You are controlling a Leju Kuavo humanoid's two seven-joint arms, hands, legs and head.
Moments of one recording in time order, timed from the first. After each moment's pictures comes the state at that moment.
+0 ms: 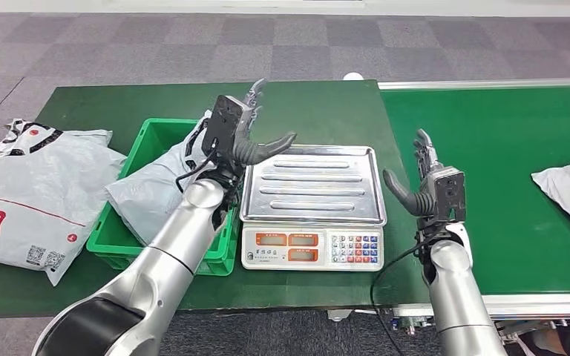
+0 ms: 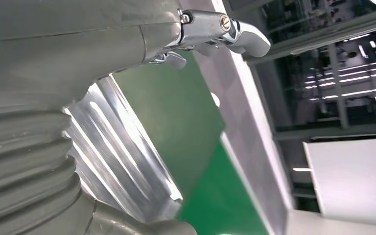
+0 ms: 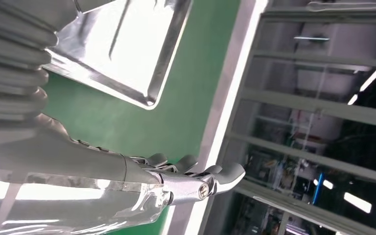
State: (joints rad) left arm -0.84 -0.35 -0.26 -0.61 -0.08 0.09 -0.38; right arm -0.39 0.02 0.03 -1.14 0.10 -0.01 -0.42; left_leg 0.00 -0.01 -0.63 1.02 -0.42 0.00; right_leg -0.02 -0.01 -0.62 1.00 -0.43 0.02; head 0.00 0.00
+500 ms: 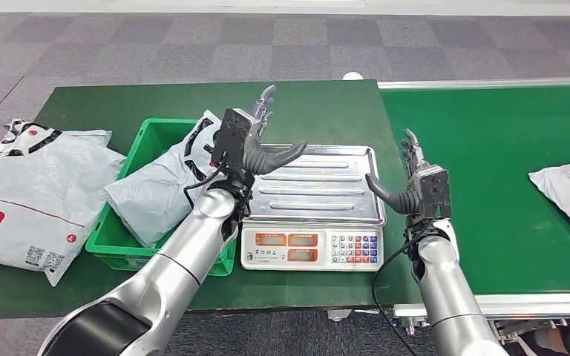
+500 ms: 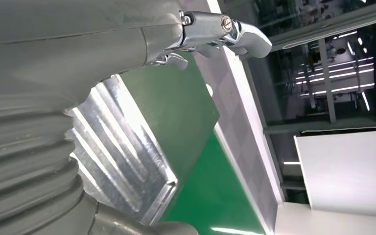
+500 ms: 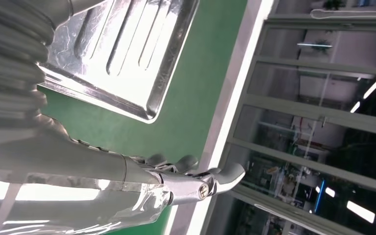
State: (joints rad) left arm -0.82 -0.35 -0.36 -0.60 0.00 0.12 -0.45; right arm -0.43 0.01 0.11 -1.05 0.08 -0.06 -0.45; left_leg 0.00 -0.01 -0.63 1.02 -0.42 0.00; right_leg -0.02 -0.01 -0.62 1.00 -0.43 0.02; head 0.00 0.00
